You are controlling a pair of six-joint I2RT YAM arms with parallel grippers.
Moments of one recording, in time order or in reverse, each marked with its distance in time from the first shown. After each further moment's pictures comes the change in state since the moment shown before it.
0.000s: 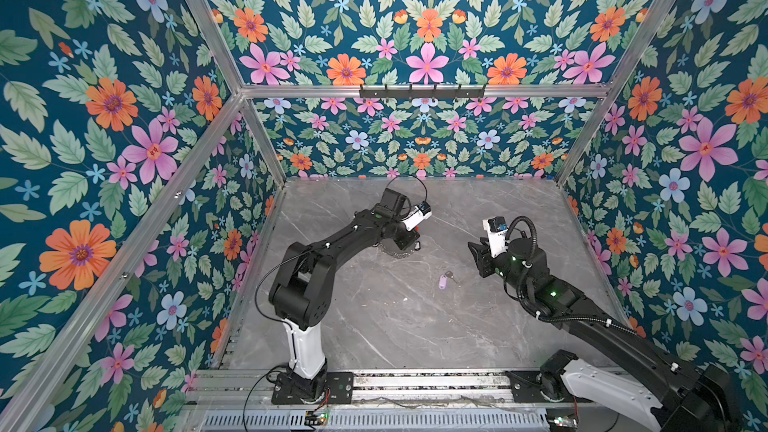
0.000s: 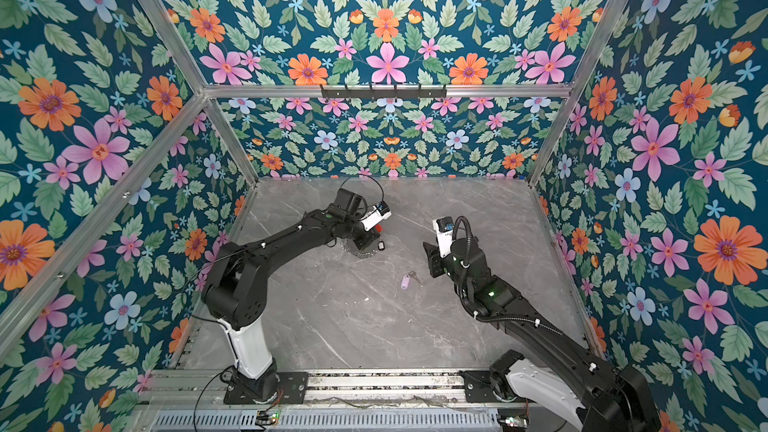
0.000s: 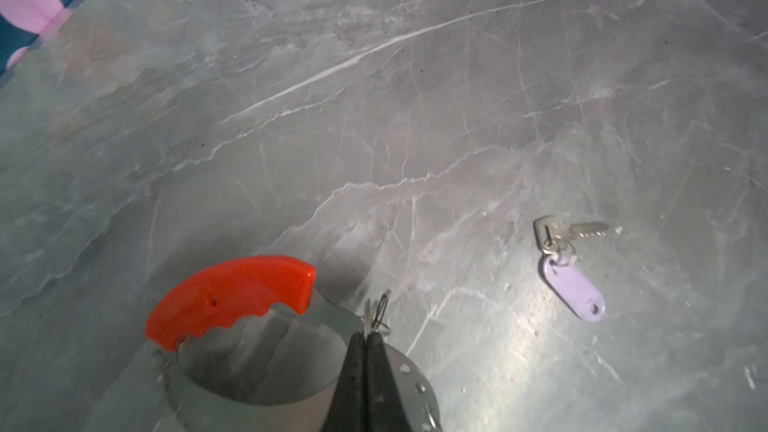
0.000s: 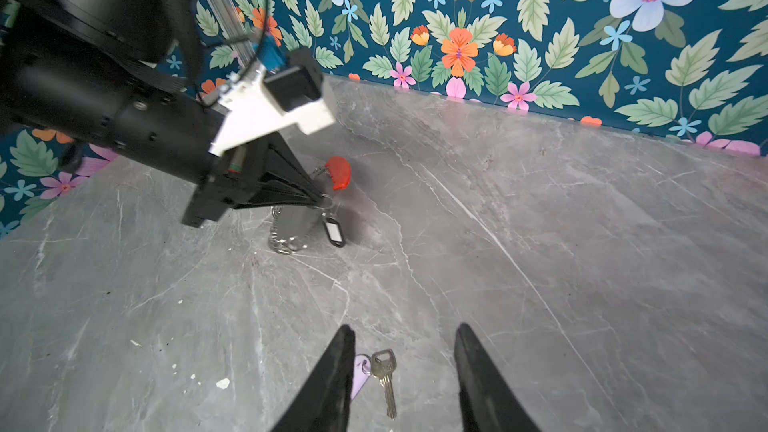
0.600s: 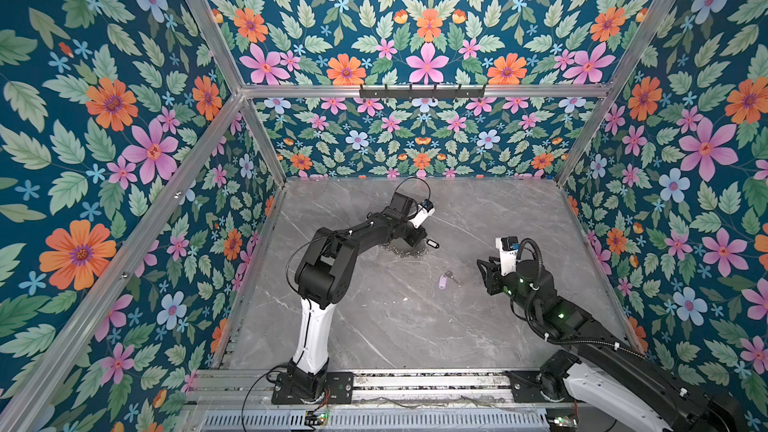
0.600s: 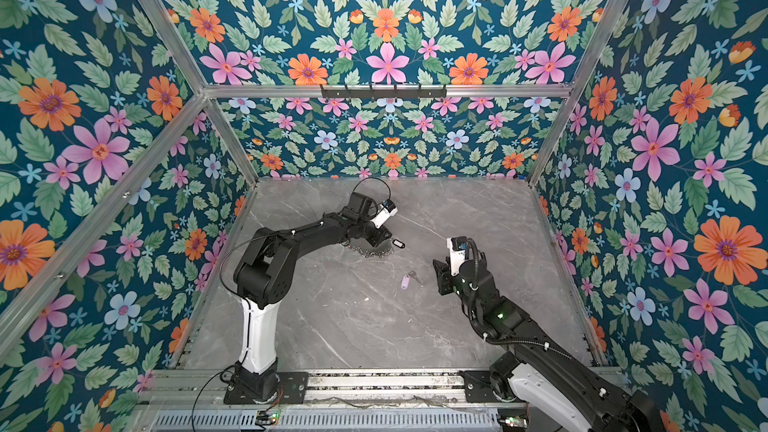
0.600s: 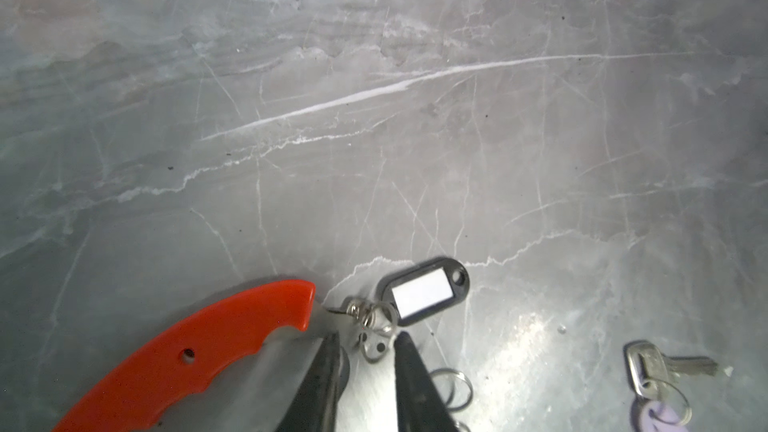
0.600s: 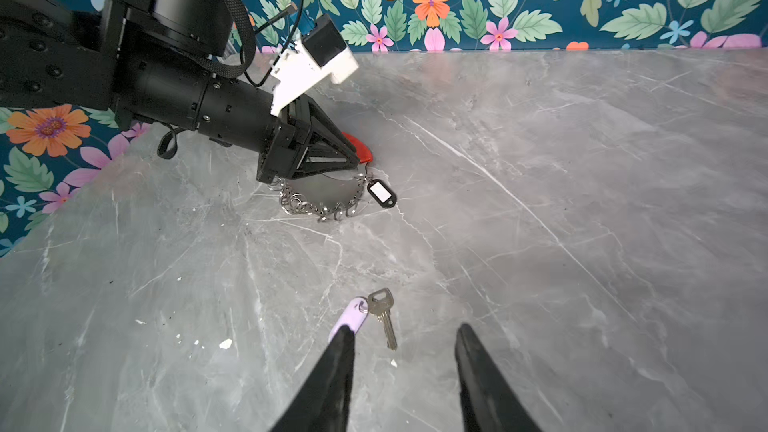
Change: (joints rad) left arm 0.008 0.193 0.064 0.190 0.025 -0.168; right arm 0.000 -0.166 -0.204 -0.002 0.036 0.143
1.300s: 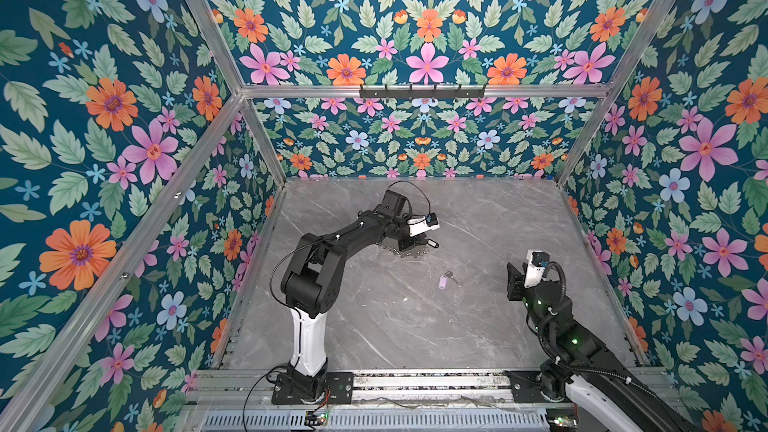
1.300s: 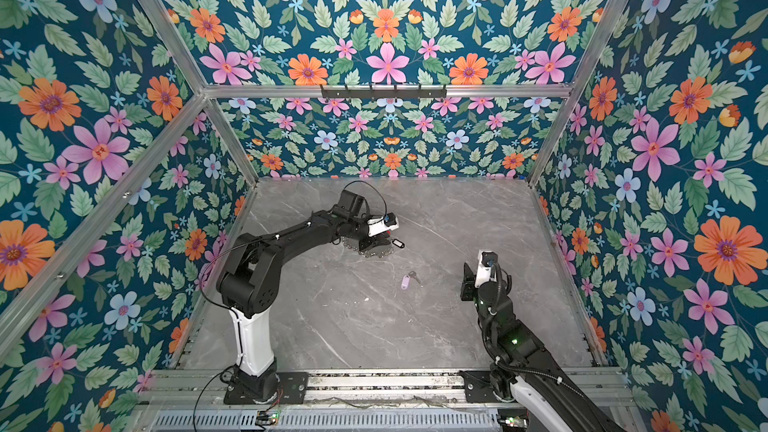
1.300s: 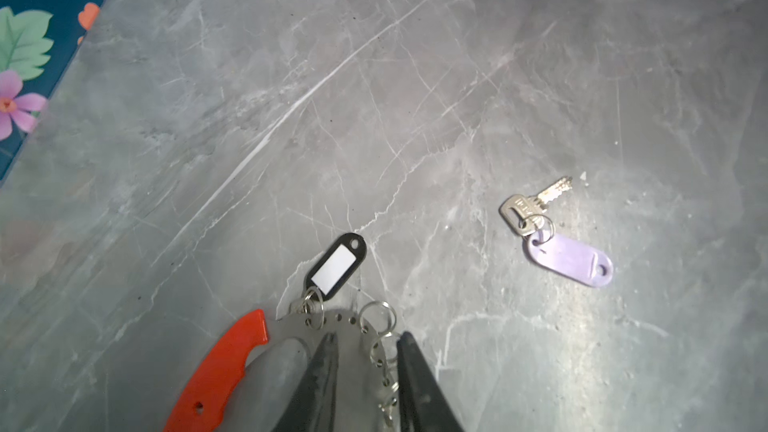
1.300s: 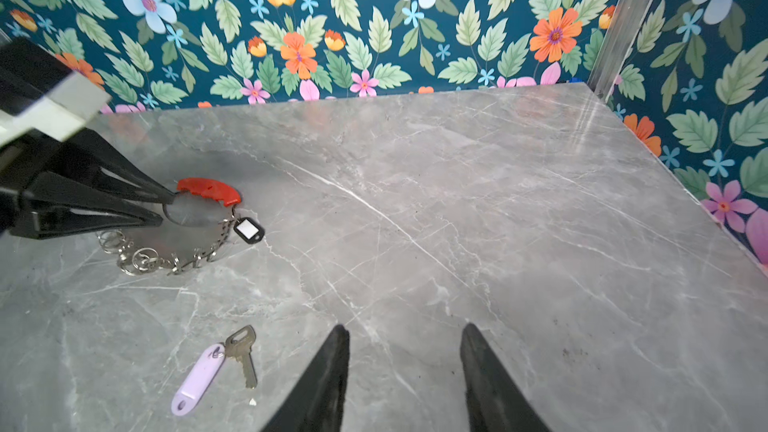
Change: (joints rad) left arm 0.006 -0.097 -0.015 -0.174 0.238 0.655; right arm -0.085 -0.317 -0.234 0.034 0.265 -0.046
